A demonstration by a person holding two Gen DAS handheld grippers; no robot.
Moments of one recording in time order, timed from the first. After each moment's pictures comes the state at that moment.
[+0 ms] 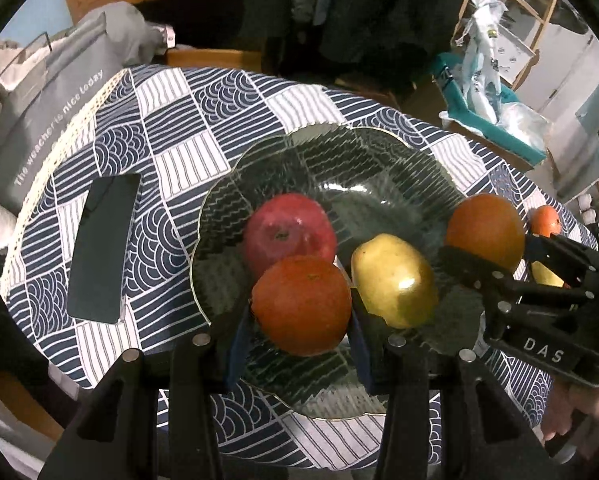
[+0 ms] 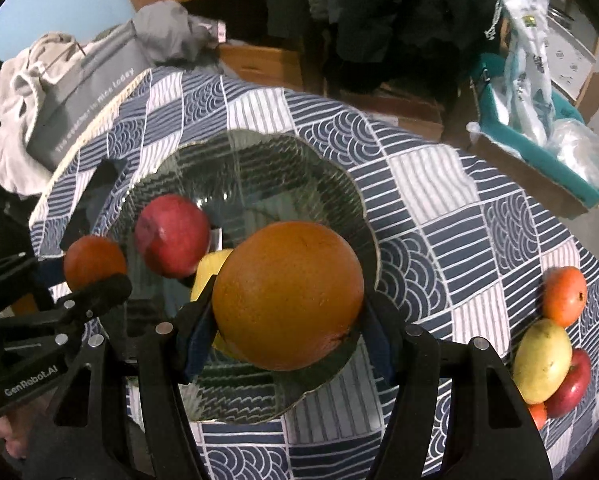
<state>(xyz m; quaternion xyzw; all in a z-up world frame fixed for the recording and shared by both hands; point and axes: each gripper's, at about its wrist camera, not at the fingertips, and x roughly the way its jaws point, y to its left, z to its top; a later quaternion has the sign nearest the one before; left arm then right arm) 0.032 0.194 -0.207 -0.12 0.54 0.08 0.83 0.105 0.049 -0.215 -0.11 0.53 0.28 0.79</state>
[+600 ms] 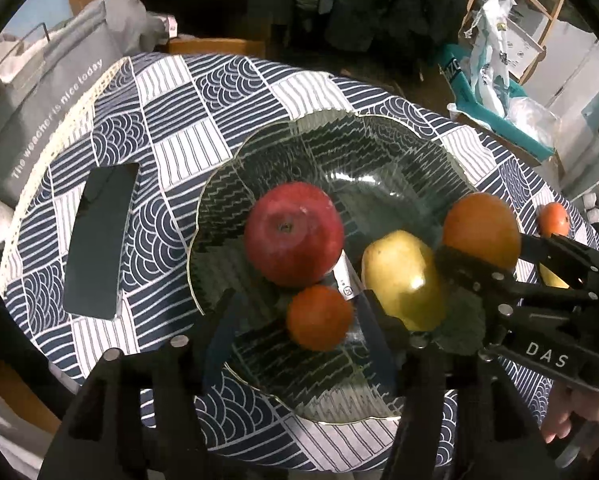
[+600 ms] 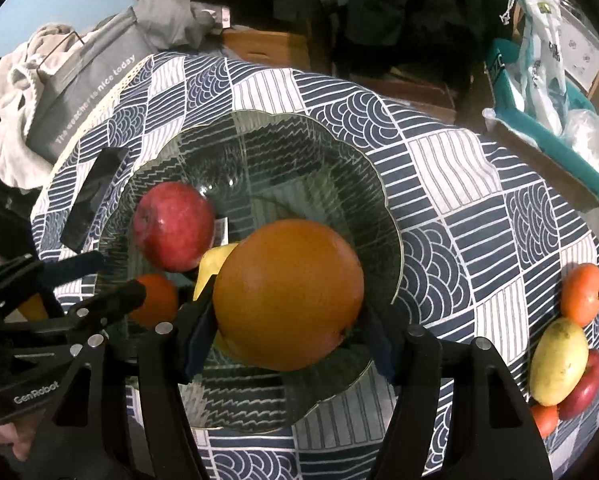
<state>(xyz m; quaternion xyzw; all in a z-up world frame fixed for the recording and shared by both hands) 0.036 0.195 -0.216 -0.11 0.56 0.09 0.82 0.109 0.057 -0.225 -0.10 0.55 0.29 0.77</state>
